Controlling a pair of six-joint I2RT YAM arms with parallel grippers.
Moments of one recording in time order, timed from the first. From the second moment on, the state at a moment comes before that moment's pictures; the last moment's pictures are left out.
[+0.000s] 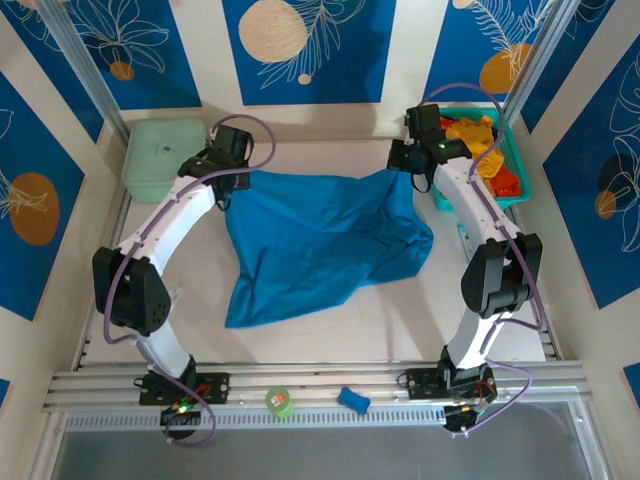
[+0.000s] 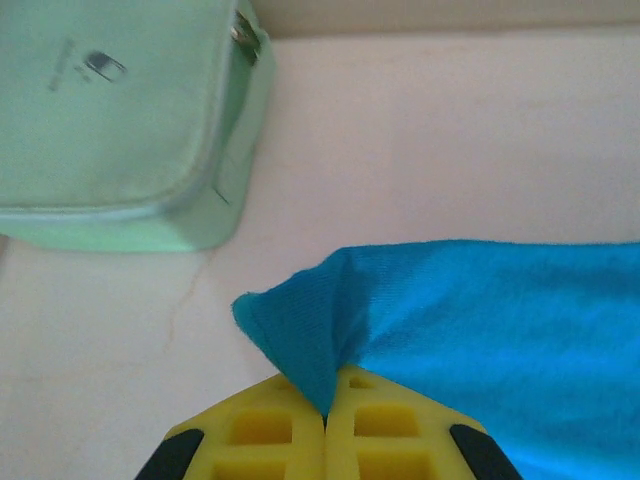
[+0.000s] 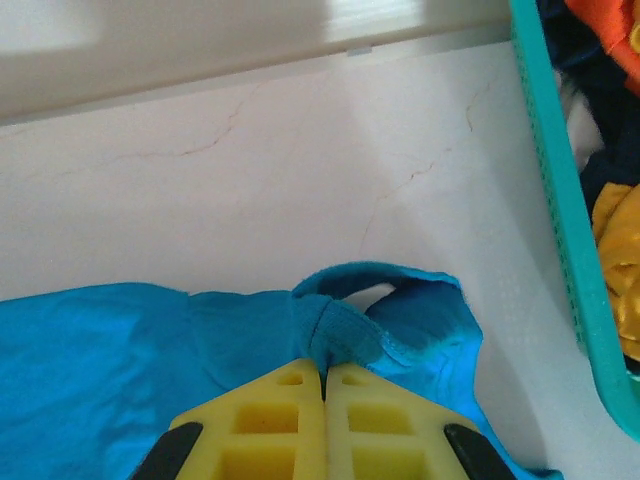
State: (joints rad) left arm -0.35 1.71 1.60 -0.73 -0.45 -0.26; right arm 0.21 1.78 1.71 -0.73 0.07 0.32
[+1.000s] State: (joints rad) left arm -0.35 1.80 1.72 -0.70 -0.56 -0.12; right arm 0.27 1.78 1.57 -0.83 0.06 0.39
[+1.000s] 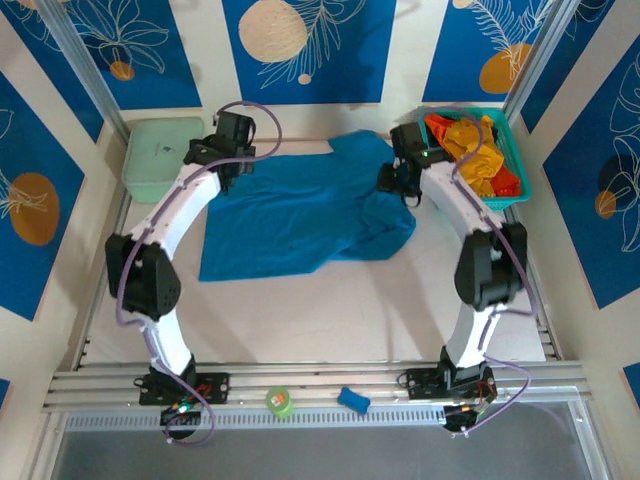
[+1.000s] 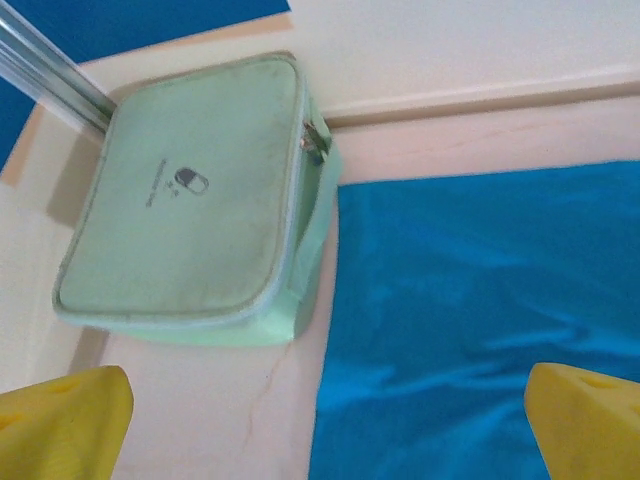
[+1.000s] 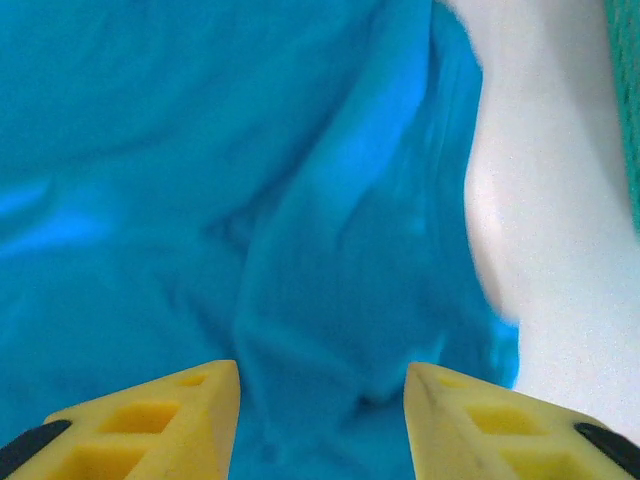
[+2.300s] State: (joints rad) left arm -0.35 2.14 1.60 -0.73 -0.39 -0.27; right arm 0.56 2.01 1.41 -0.80 0.05 0.55
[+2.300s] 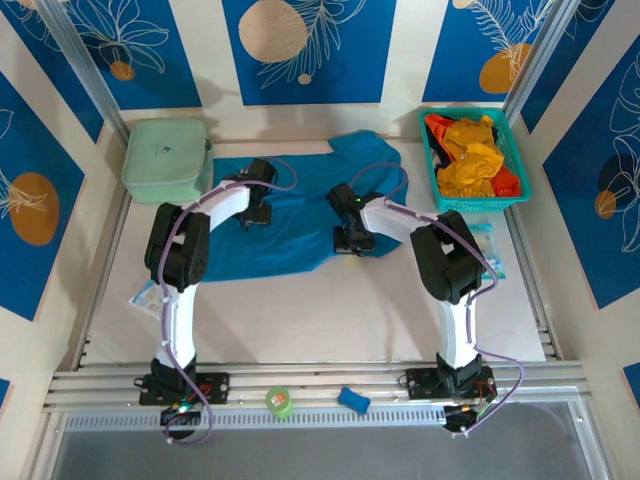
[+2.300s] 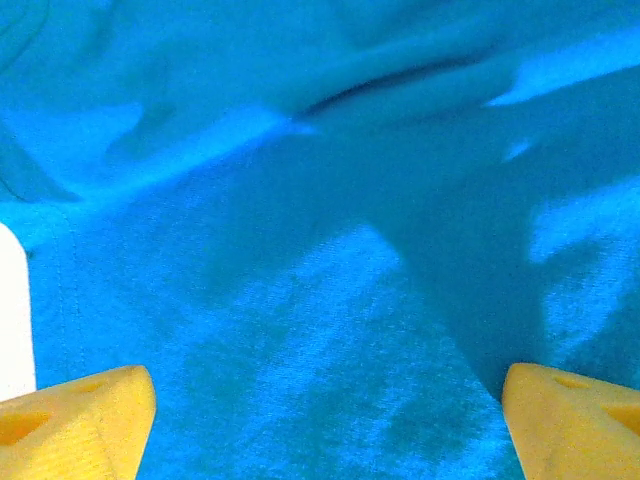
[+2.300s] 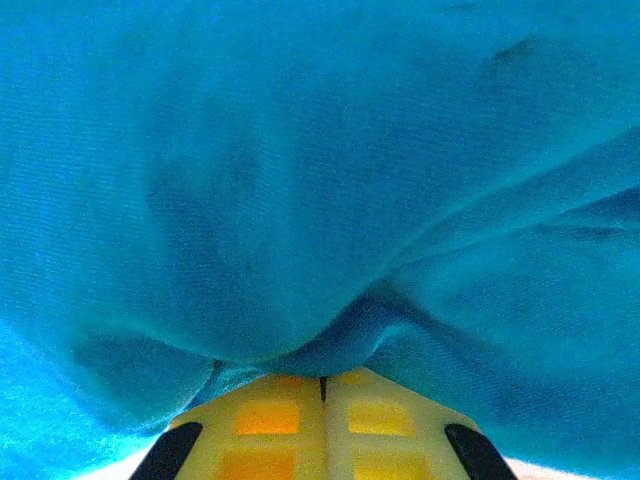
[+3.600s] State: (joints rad) left arm -0.34 2.12 1.57 -0.72 -0.38 -0.26; right arm 0.42 2.47 2.40 -1.27 -0.14 0.41
